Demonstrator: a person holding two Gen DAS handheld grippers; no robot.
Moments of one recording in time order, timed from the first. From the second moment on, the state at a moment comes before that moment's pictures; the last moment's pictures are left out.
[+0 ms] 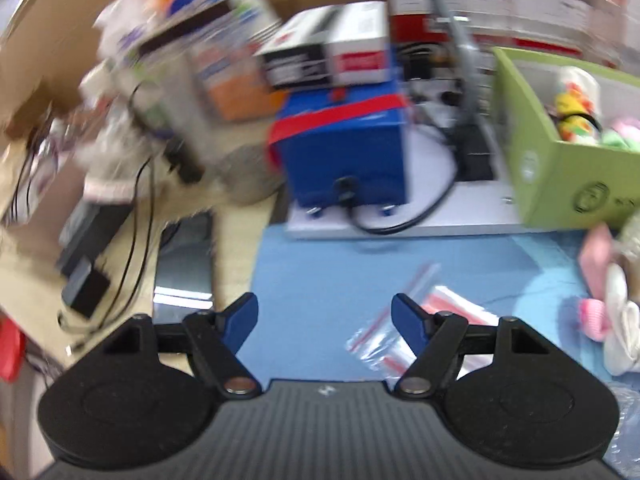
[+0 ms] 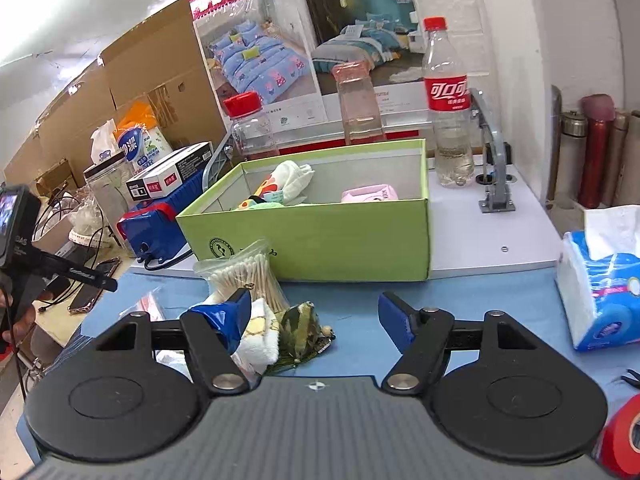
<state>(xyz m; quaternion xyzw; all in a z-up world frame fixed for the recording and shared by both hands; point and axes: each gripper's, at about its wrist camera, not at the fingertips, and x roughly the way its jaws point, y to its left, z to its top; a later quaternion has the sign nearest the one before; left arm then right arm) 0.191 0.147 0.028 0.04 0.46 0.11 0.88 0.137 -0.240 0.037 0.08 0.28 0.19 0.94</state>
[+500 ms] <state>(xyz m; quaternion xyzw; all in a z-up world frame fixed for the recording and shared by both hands) 0.167 0.150 0.033 -0.07 0.45 0.00 0.89 0.242 -0.145 0.019 -0.07 0.48 0.29 0.83</state>
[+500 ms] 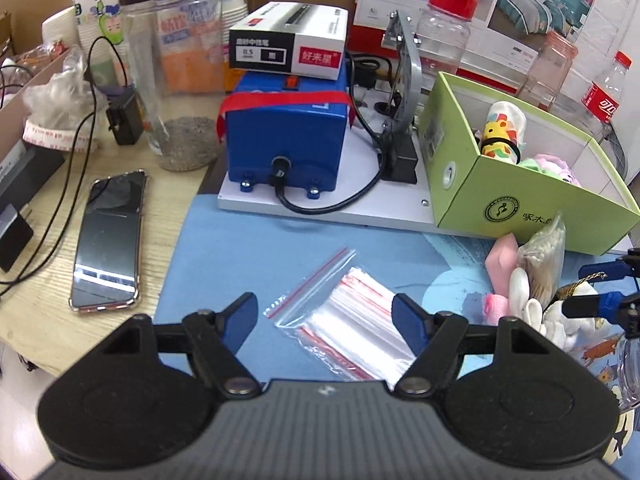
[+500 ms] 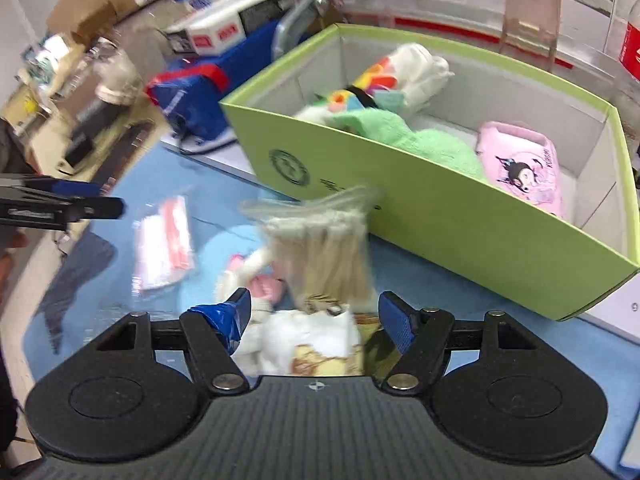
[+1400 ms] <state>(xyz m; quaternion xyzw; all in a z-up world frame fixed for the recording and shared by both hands) 0.174 0.136 0.018 -0.06 0.47 0.00 0.88 0.247 -0.239 -0.011 -0.01 0.43 0.11 0.90</state>
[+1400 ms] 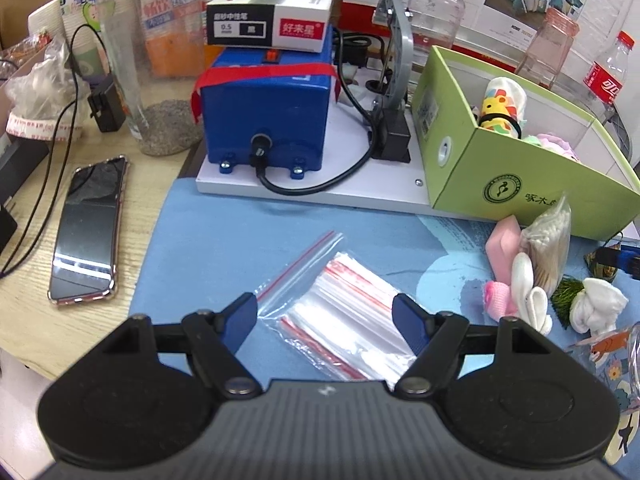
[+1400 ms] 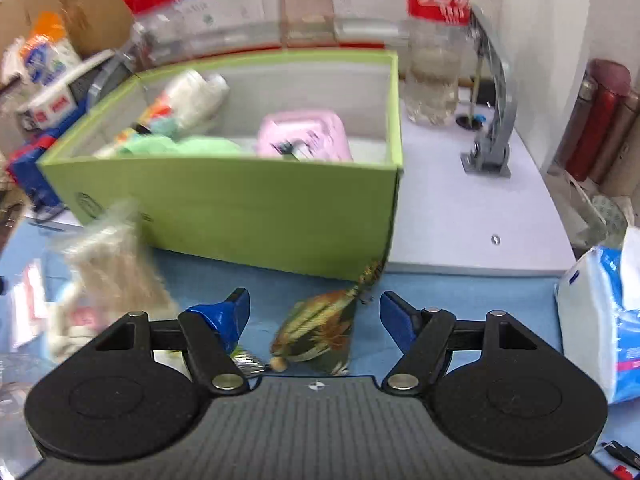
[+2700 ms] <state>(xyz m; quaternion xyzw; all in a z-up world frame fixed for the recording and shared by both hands) 0.213 0.091 -0.022 -0.03 0.51 0.04 0.86 0.105 -0.314 -0.020 0.19 0.28 0.05 0.94</state>
